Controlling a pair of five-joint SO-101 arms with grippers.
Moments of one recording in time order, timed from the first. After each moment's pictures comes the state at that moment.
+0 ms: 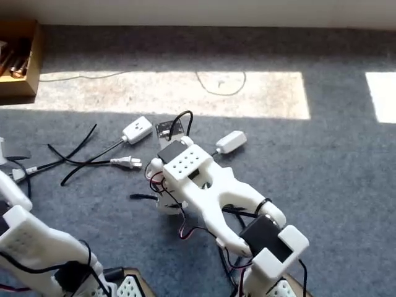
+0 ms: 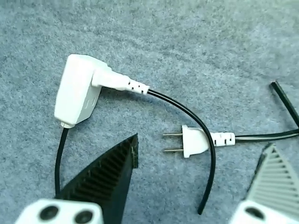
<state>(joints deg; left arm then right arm) -53.3 18.2 -7.0 68.7 -29.1 -46.5 11.8 17.5 76.8 -28.4</state>
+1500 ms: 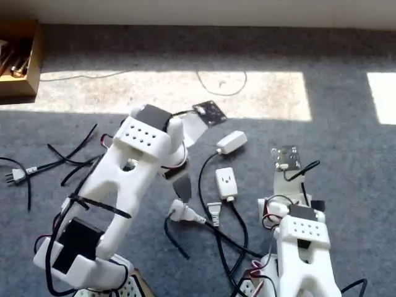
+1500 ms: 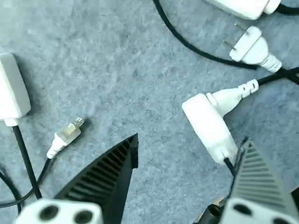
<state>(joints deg) 19.2 -4.0 11.9 88.8 -26.1 4.7 -46.4 80.6 40.0 13.8</state>
